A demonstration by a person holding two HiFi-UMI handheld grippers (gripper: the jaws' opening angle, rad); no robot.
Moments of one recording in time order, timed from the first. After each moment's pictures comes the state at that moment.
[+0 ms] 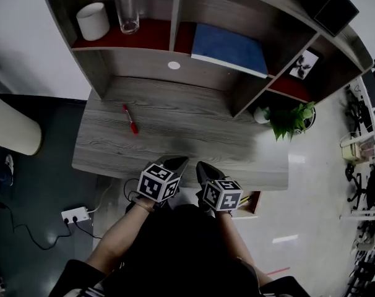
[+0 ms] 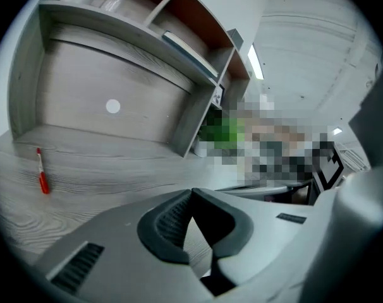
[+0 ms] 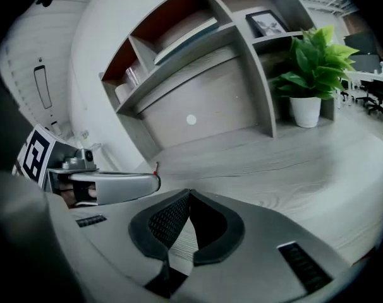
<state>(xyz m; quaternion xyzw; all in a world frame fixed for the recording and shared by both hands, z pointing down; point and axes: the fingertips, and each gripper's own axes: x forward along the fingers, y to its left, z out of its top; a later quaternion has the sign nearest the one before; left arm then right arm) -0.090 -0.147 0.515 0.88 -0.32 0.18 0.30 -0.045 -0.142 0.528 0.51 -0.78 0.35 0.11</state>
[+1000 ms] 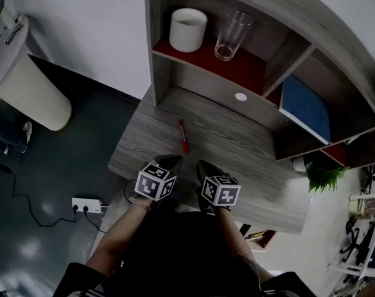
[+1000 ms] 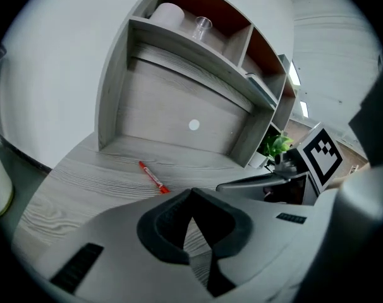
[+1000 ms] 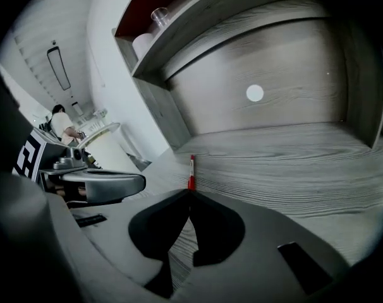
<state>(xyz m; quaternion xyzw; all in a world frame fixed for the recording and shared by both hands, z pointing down) -0.301 -0.214 0.532 0.81 -0.46 0.17 0.32 -0.235 -0.231 0.551 0.40 -0.83 0.34 0.18</state>
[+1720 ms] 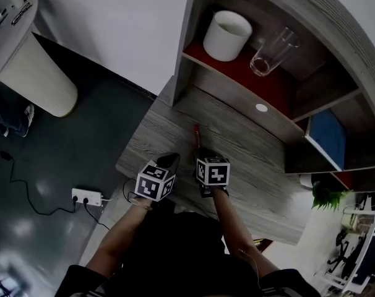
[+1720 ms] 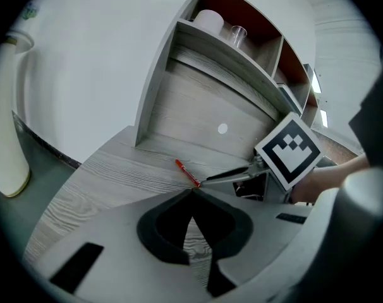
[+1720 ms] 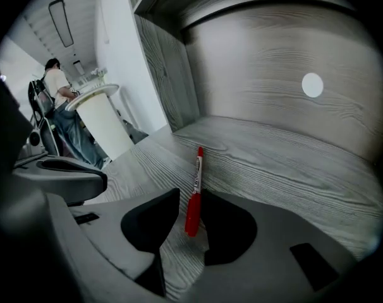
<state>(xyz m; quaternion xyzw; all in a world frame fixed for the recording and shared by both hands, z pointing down) -0.373 -0.227 0.554 0.76 -0.53 0.15 0.35 -0.311 -0.289 0.602 0.37 -0.83 0.28 0.33</state>
